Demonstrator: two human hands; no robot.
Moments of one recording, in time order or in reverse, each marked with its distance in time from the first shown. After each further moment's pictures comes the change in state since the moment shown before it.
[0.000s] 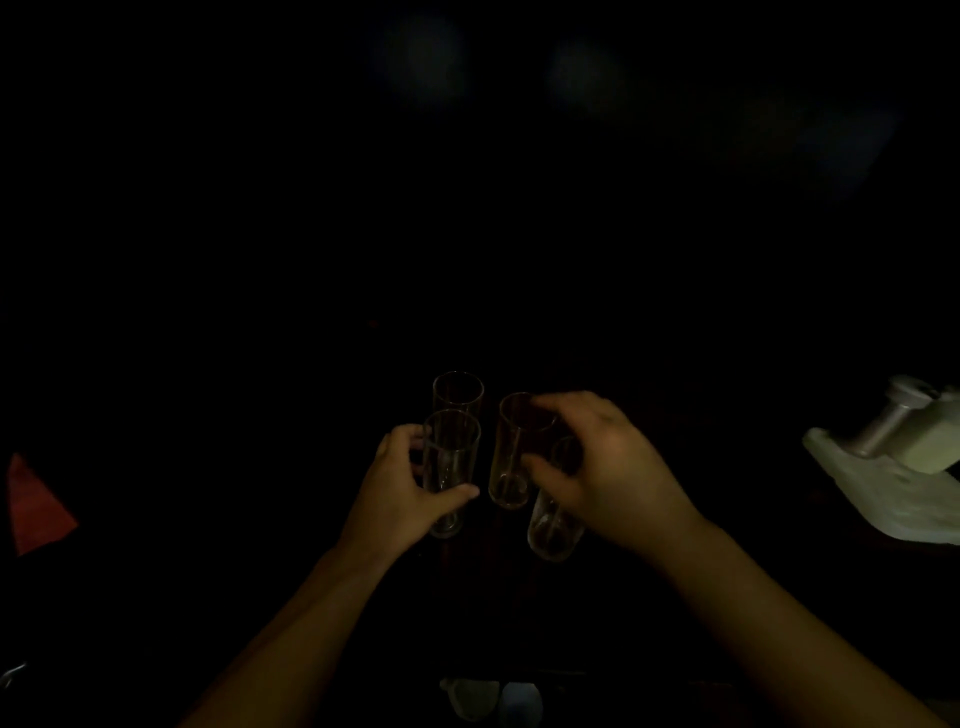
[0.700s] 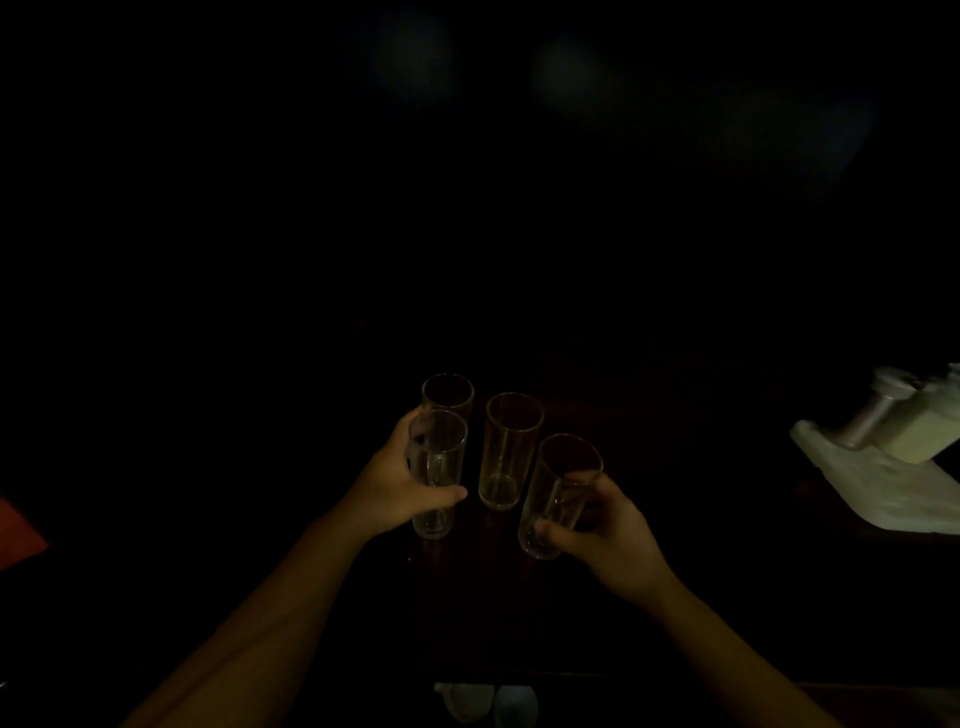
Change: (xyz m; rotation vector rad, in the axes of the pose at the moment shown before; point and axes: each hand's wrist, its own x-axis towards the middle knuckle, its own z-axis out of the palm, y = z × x) left_hand 0.031 -0.014 -0.001 -0.291 -0.380 -0.030; right_hand -0.054 0.073 0.074 0.654 -0.089 0.547
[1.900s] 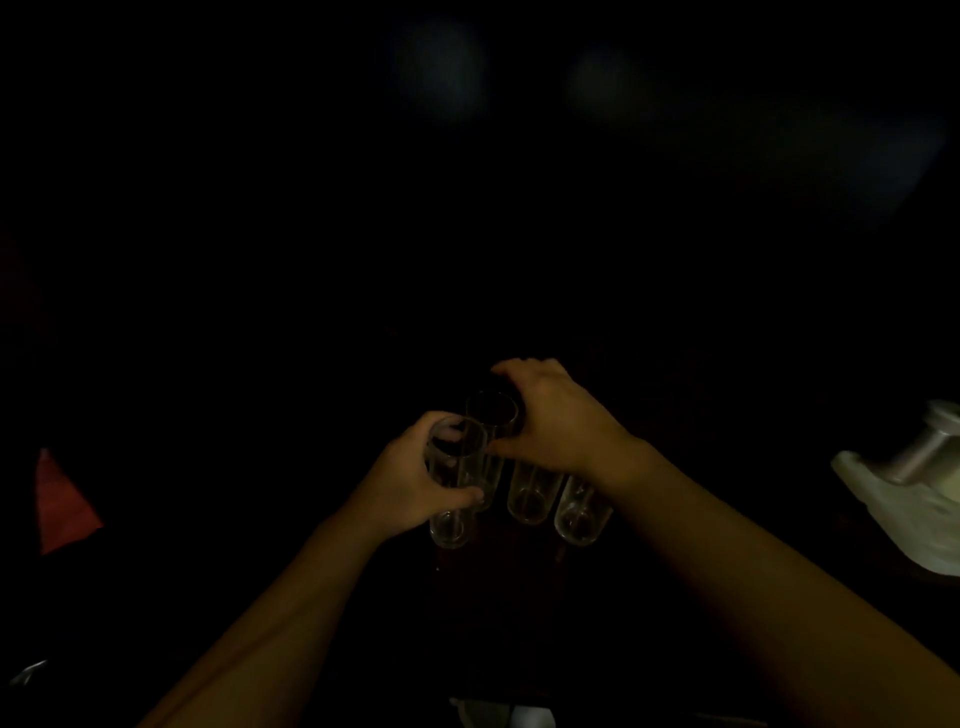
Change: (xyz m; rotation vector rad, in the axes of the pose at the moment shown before) left_hand -0.009 0.016 -0.018 0.312 0.156 0.183; right_hand 0.084 -0.149 0.031 -0.765 -0.089 -0.563
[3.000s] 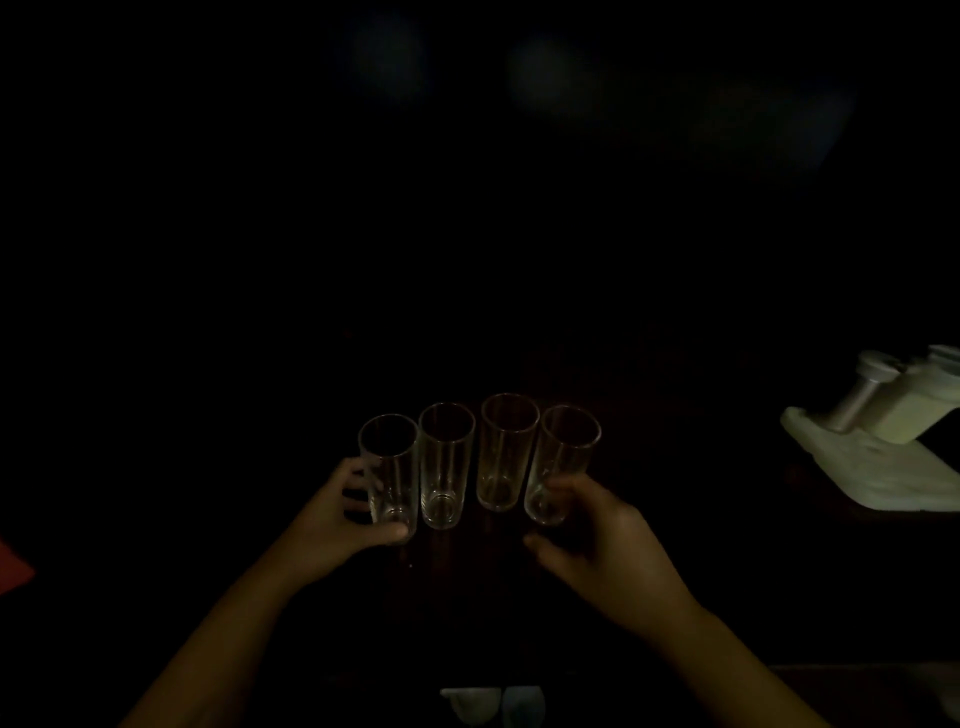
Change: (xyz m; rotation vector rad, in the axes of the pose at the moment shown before) left_hand -0.038 -0.037 -0.023 -0.270 -0.140 -0.308; right_hand -0.157 0.010 0.030 0.295 0.067 0.349
